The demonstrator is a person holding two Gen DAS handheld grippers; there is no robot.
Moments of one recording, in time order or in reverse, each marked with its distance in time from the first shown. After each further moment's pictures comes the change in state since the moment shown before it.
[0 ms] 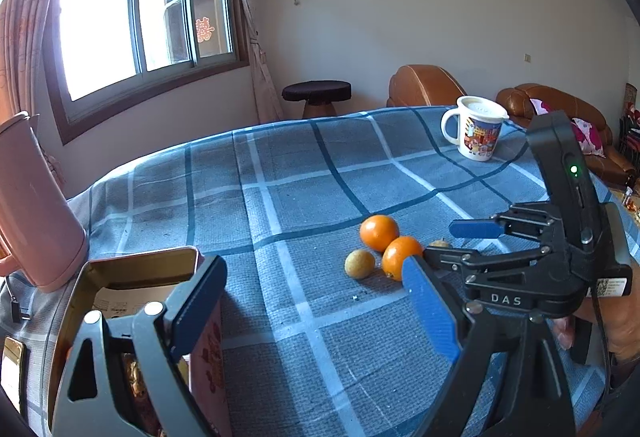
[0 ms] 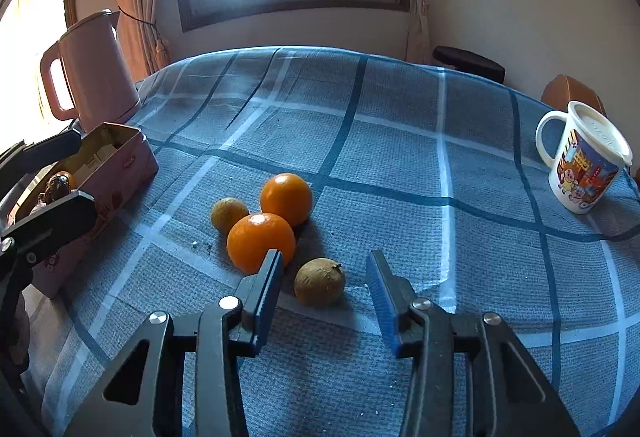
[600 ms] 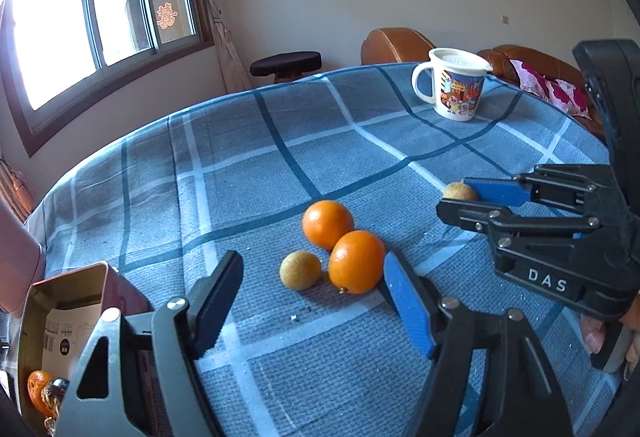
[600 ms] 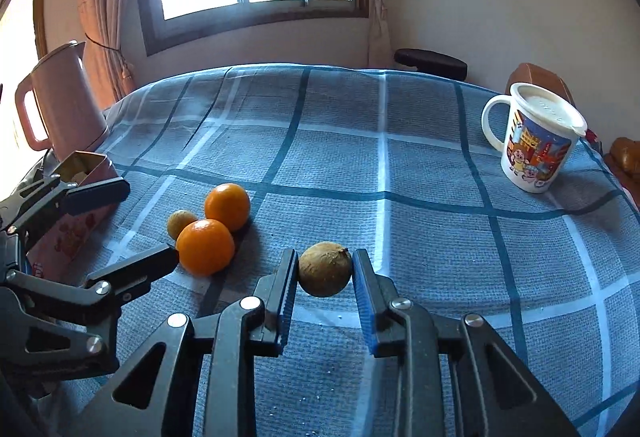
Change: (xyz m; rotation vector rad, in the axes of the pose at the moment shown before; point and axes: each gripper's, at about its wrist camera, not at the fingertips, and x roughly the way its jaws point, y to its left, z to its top) left arm 0.057 -0.046 0.004 0.092 0.113 -0.065; right arm -0.022 -0.033 -0.007 0.105 -0.067 -0.087
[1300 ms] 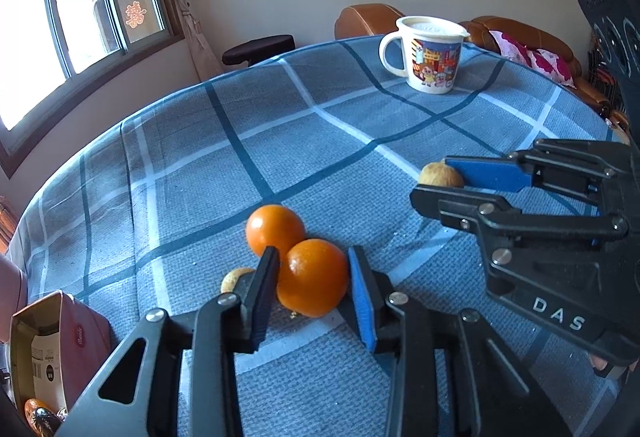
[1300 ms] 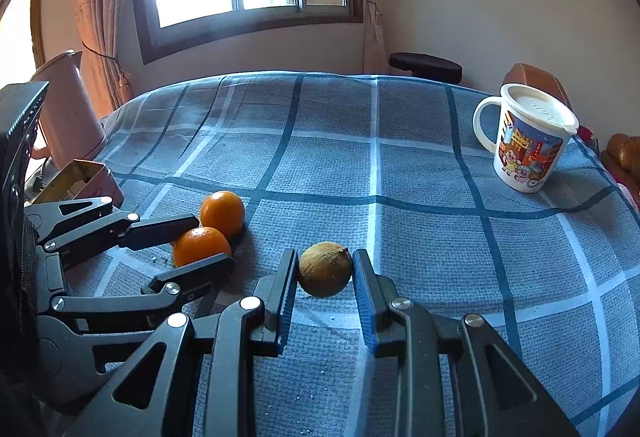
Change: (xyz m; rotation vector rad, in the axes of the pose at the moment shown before) left arm 0.022 -0.027 0.008 0.079 0.057 -0.057; right arm -0.006 -0.002 -0.001 0.009 -0.027 -0.012
